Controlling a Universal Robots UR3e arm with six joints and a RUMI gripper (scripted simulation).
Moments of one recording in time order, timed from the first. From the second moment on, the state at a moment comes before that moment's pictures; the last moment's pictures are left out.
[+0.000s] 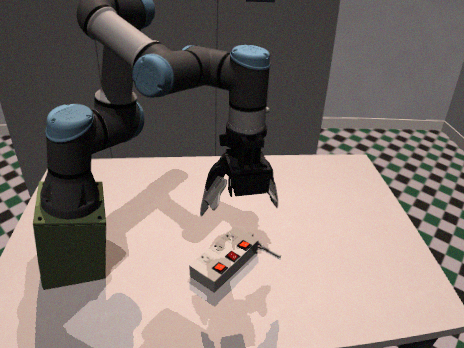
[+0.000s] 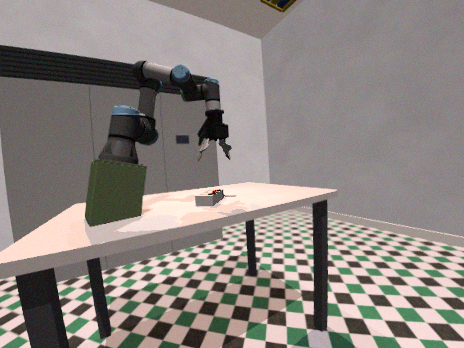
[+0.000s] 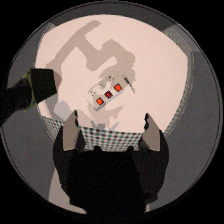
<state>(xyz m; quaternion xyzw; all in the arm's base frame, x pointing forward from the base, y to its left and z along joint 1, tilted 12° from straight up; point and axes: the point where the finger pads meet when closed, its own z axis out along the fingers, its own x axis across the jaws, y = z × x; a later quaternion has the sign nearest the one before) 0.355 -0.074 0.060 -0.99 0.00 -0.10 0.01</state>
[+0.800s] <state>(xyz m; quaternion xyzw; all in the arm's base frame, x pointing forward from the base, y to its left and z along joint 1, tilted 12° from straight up) 0.351 -0.070 0.040 -0.95 -0.31 -0.09 -0.02</state>
